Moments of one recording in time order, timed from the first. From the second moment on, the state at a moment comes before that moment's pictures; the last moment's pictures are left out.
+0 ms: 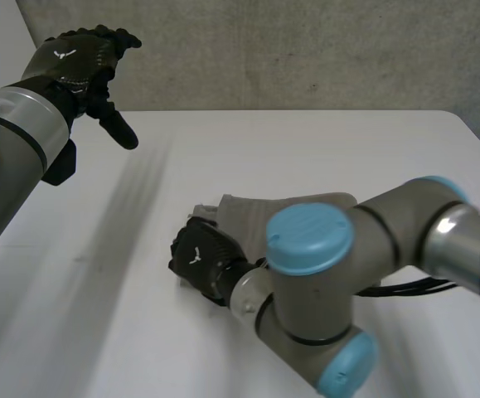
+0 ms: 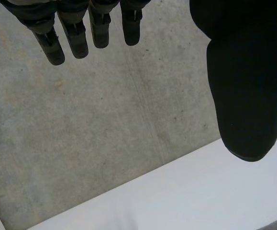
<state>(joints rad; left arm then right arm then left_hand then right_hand) 4.30 -1.75 -1.24 3.01 -1.60 3.18 2.43 -0.89 1.26 -0.05 1.36 2.19 0.18 0.17 0.17 0.17 0.03 0.63 0.61 0.64 0.63 0.45</state>
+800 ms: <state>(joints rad) 4.09 -2.01 -1.31 3.04 -1.51 3.15 1.84 -1.19 1.76 -0.19 1.36 2.54 0.18 0.17 0.17 0.17 0.03 1.30 1.31 1.34 1.34 1.16</state>
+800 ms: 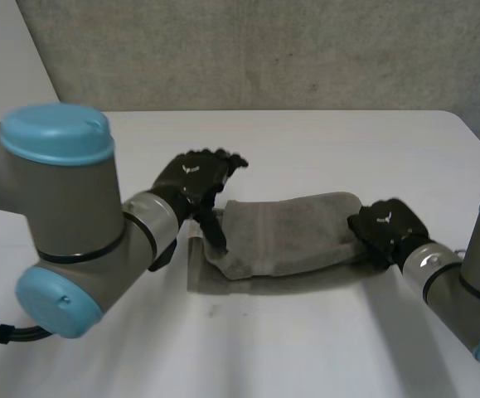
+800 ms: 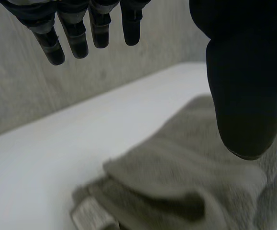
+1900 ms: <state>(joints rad) 4.08 -2.22 -1.32 3.17 -1.54 3.02 2.02 -1.19 1.68 -0.22 1.25 3.02 0.18 0.17 0.17 0.17 0.03 0.24 0.24 0.24 0.26 0.06</state>
